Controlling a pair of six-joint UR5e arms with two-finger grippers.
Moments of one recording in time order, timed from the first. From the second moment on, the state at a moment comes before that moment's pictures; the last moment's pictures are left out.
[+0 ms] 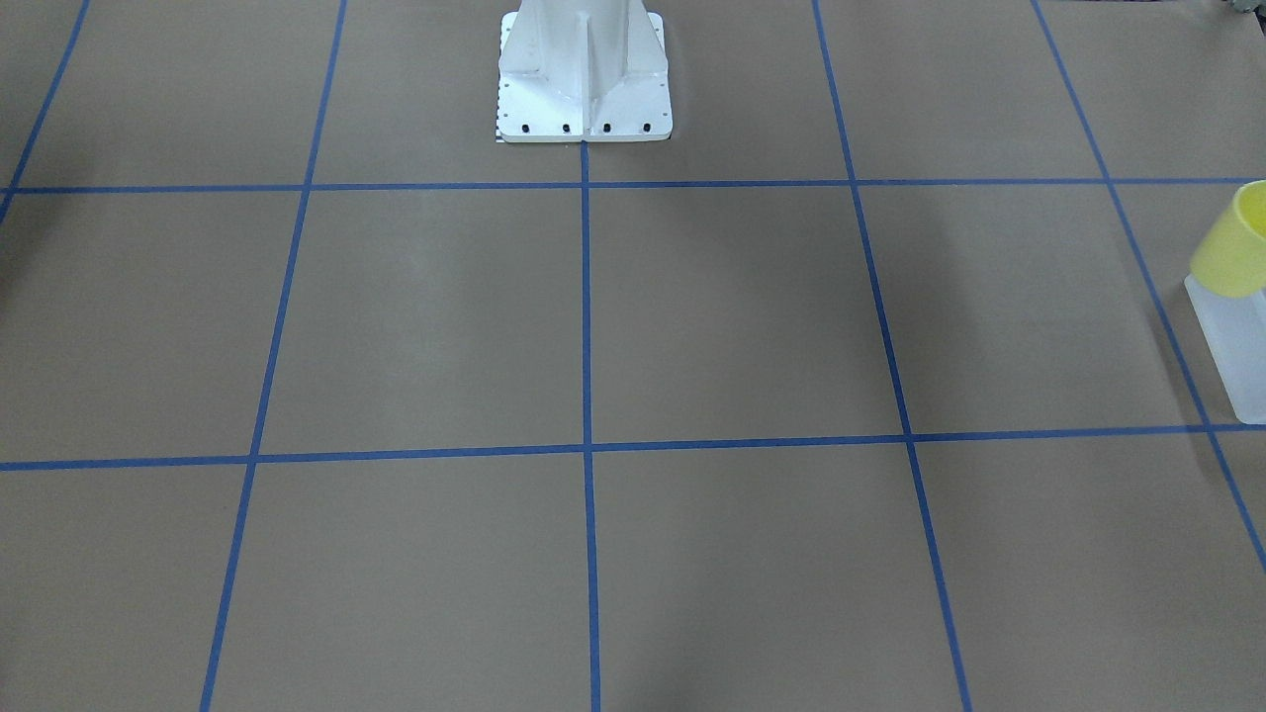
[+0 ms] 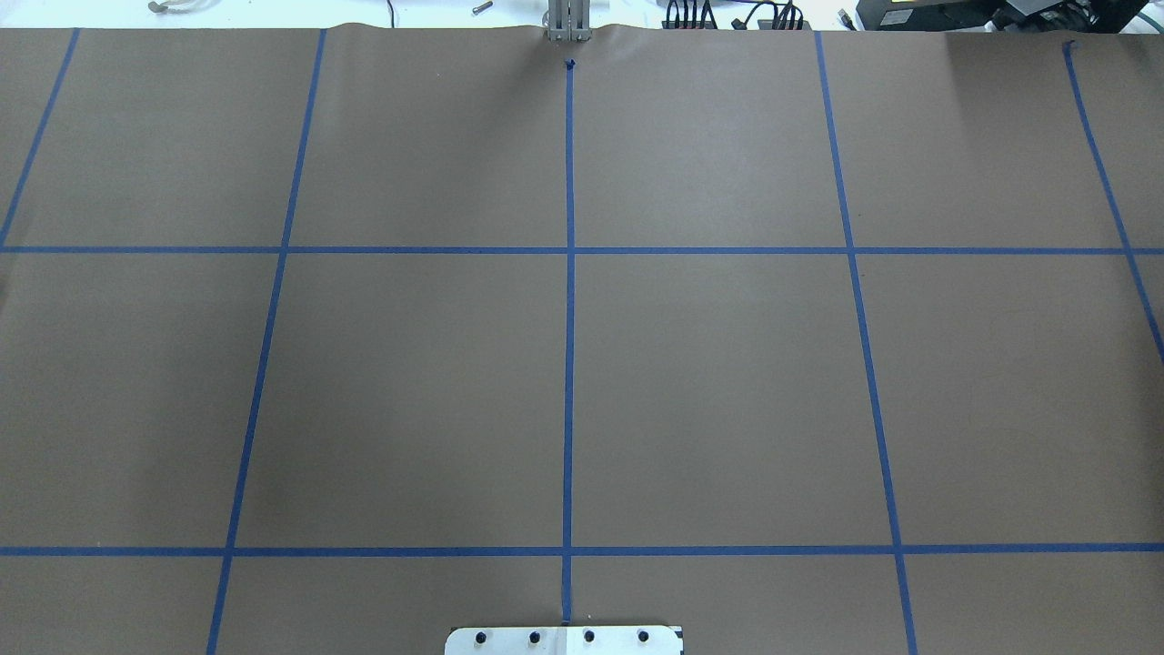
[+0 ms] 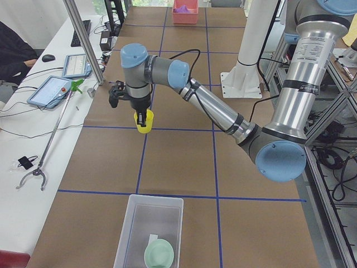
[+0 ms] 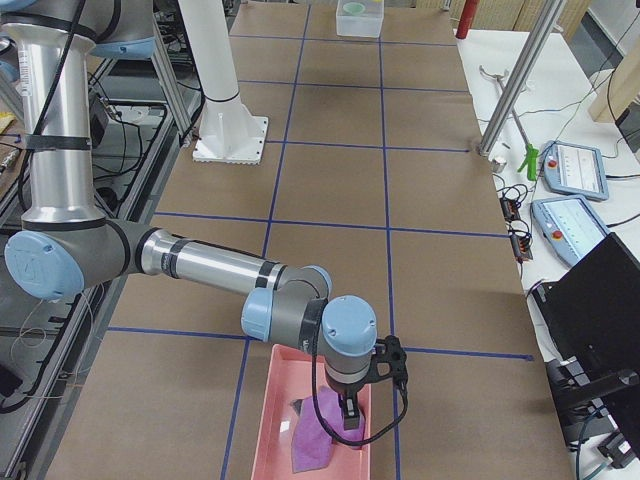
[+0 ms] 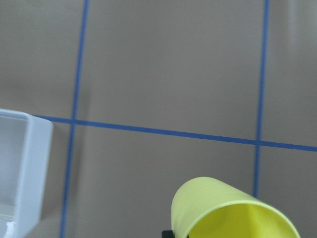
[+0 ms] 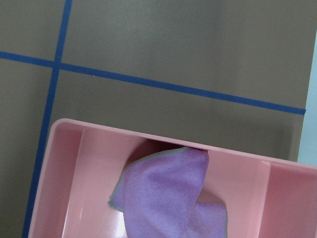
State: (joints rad) left arm -1.54 -1.81 -1.91 -1.11 -2.33 -0.19; right arm 1.79 -1.59 1.48 -1.55 2.25 -0.40
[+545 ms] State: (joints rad) left arm -1.70 -1.69 -1.56 -1.42 -2.34 0.08; right arm 1.77 -1.60 1.59 -1.55 2.38 -0.18
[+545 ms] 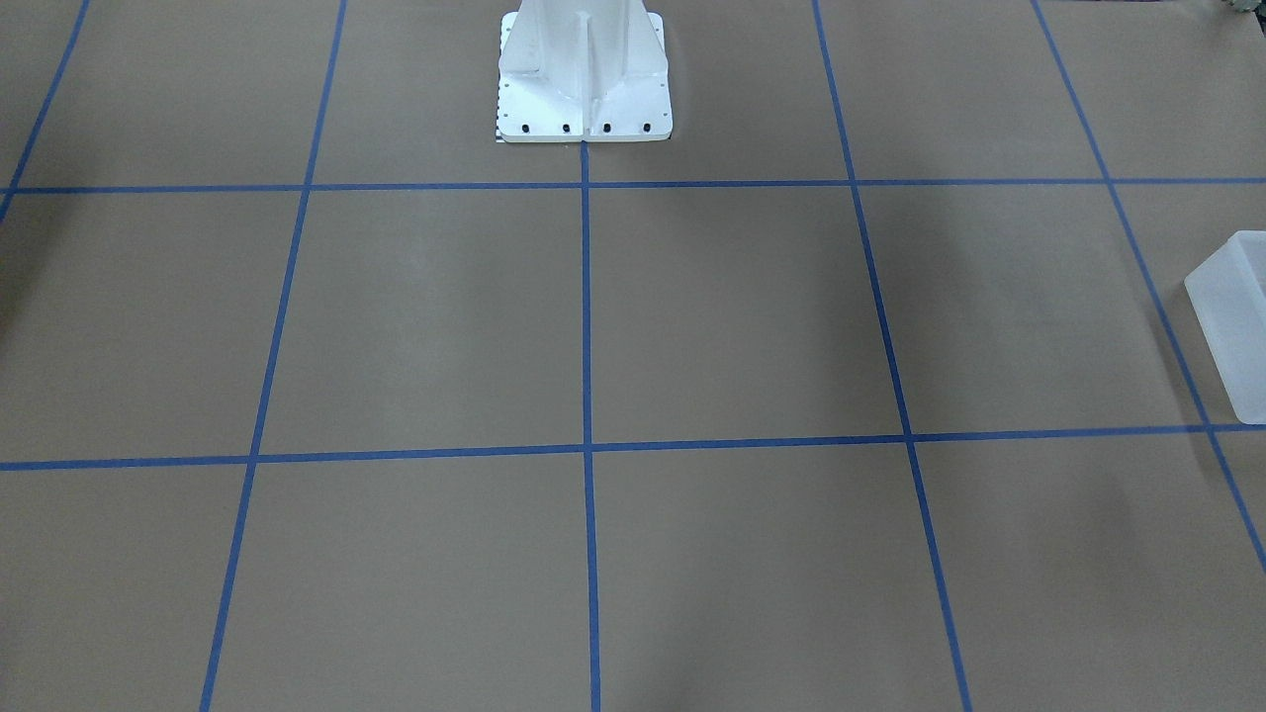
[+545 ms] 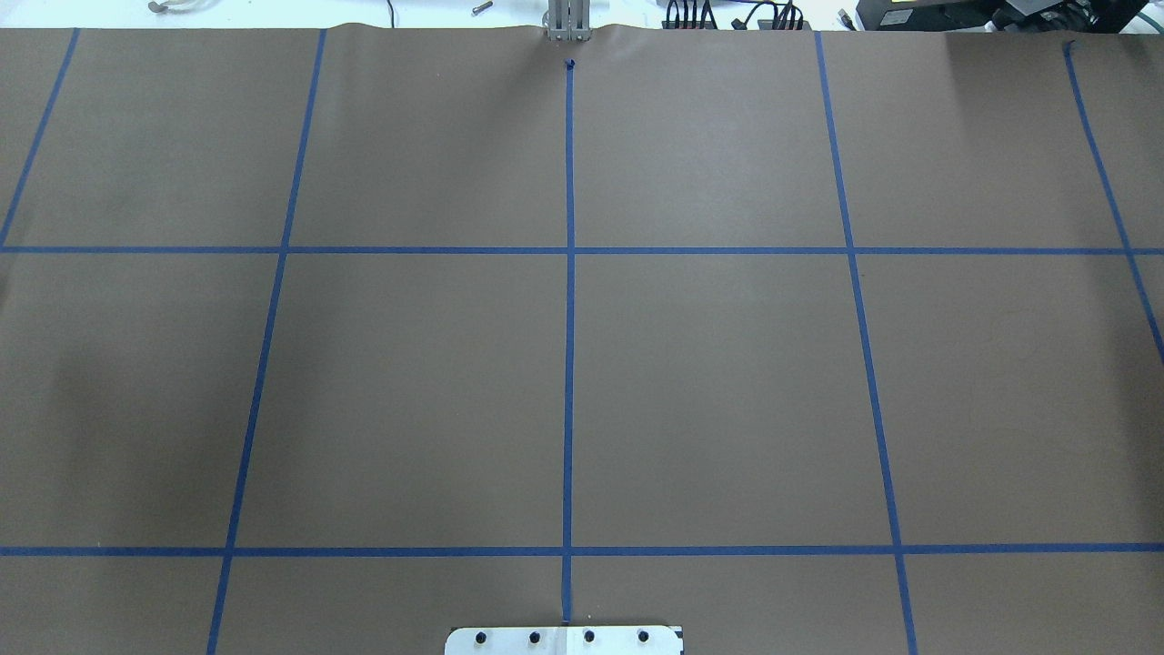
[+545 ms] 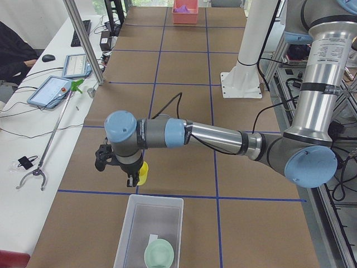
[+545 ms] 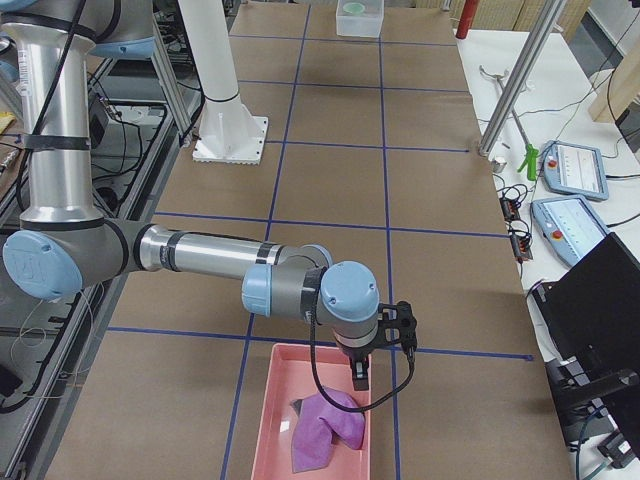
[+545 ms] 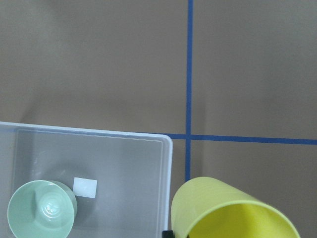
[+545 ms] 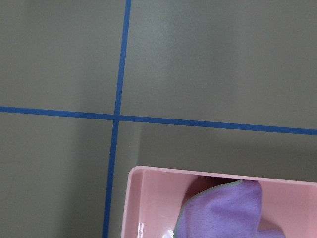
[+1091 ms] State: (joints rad) left arm -1.72 -1.64 -1.30 -1.70 -2.34 0.08; right arm 1.69 -1.65 1.71 -1.55 2.40 -0.01
